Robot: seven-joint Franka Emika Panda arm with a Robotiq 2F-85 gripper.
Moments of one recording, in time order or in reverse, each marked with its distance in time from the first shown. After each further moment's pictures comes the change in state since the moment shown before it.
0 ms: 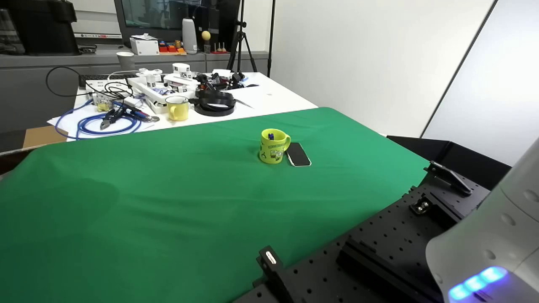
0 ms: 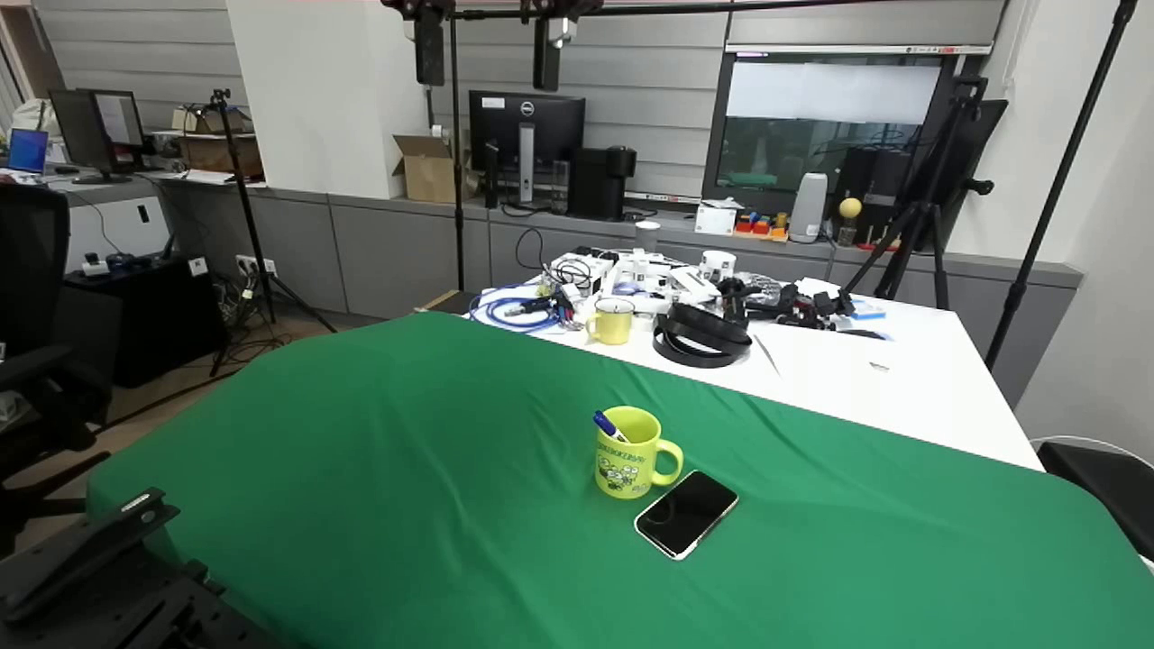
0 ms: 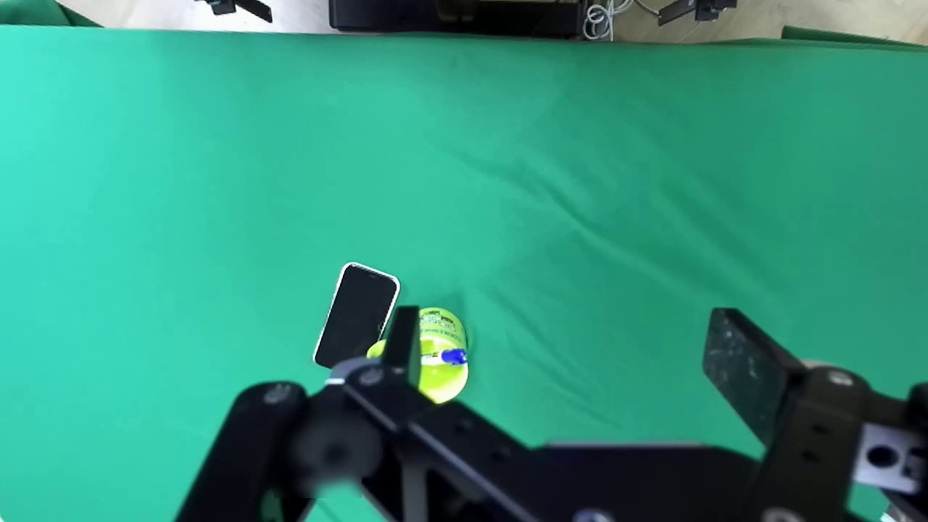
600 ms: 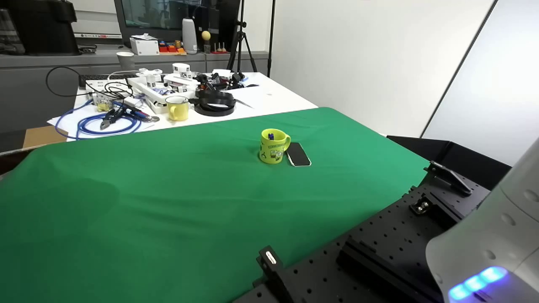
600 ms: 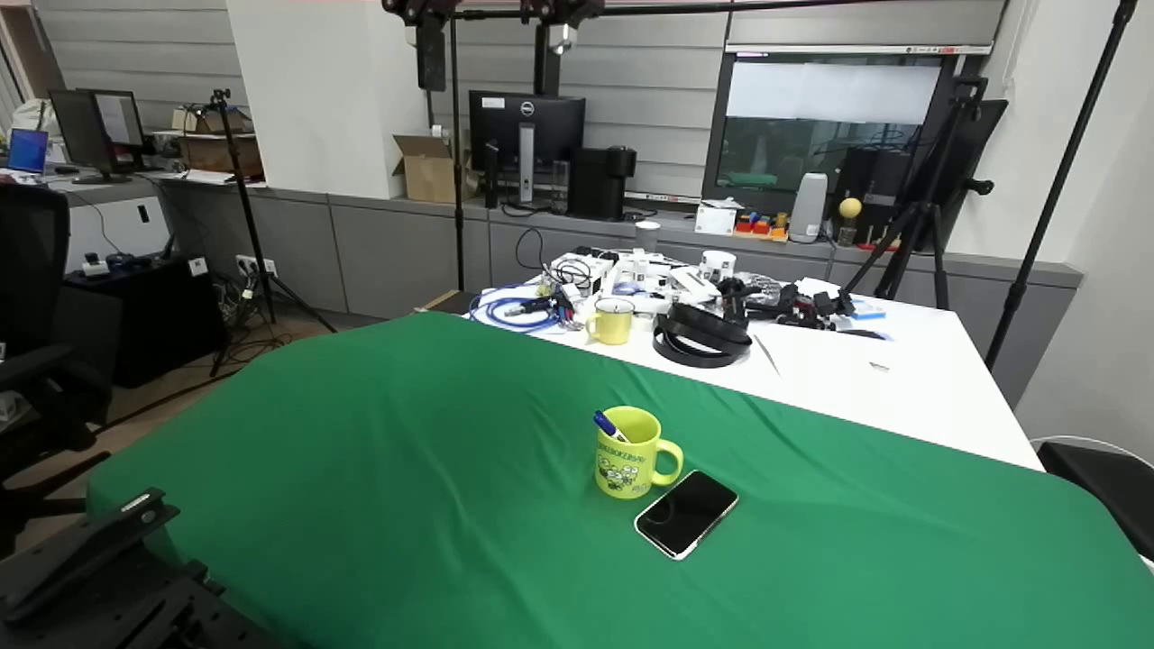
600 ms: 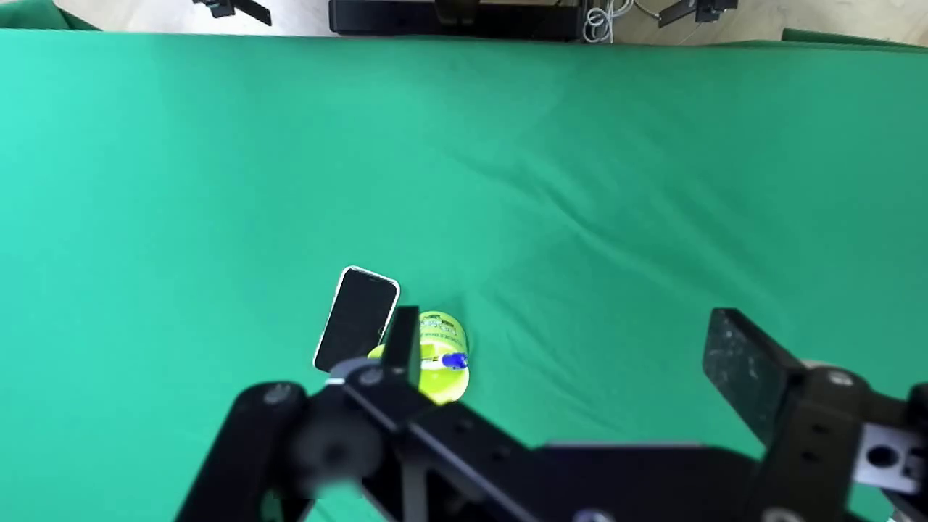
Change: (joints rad) arm 0.000 0.014 0.000 0.000 0.000 0.006 0.003
